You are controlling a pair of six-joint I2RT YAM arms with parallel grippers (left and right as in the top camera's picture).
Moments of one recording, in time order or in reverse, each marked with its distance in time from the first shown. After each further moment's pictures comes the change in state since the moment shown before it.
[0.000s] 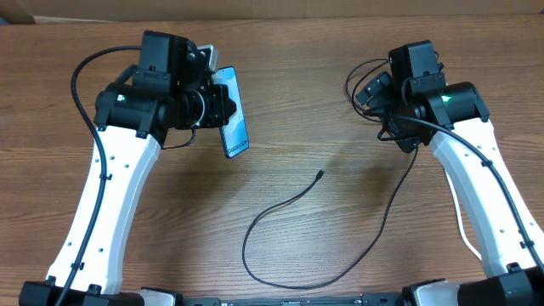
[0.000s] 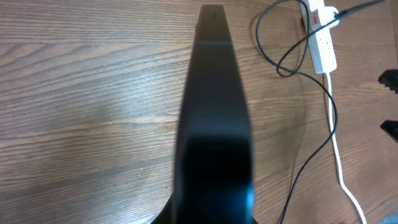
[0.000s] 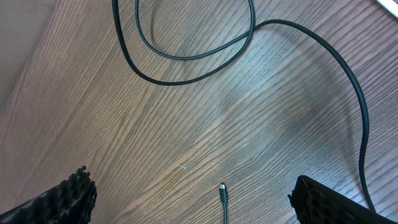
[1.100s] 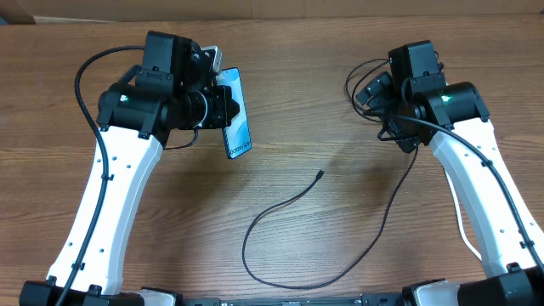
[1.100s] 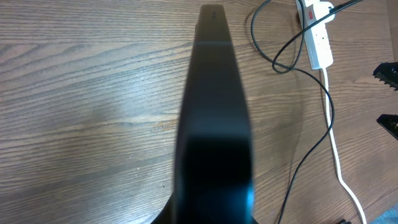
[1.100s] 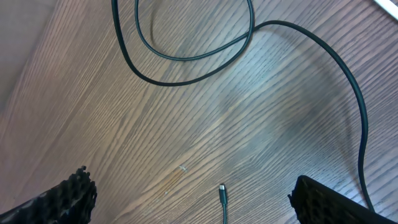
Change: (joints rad) left arm -0.005 0.000 0.000 0.000 0.008 0.006; right arm 0.000 0.000 0.000 0.000 0.004 -0.001
